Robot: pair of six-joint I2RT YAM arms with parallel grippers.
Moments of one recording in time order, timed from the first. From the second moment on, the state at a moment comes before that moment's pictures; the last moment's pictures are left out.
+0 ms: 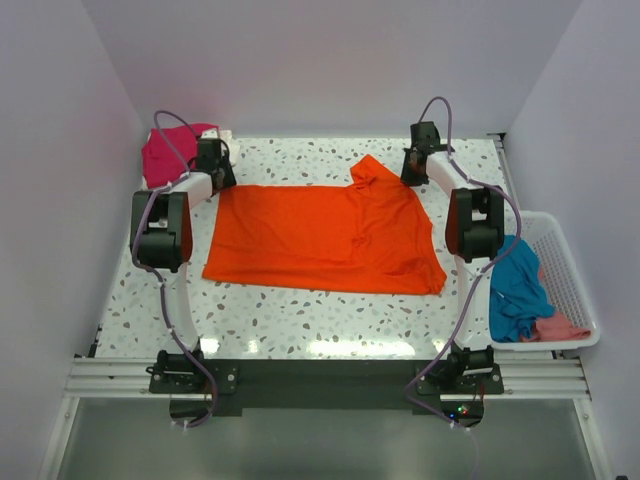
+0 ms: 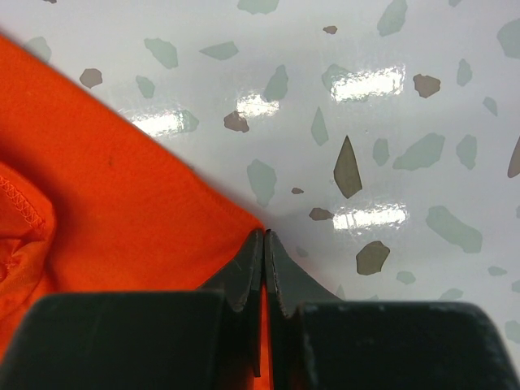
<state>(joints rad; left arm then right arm) -0.03 2.18 1.52 -0.06 -0.14 -0.29 0.11 2.37 1.96 -0.56 0.11 0.29</state>
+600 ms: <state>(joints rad) -0.03 2.18 1.53 -0.09 -0.16 -0.28 0.11 2.37 1.96 -0.56 0.11 0.29</state>
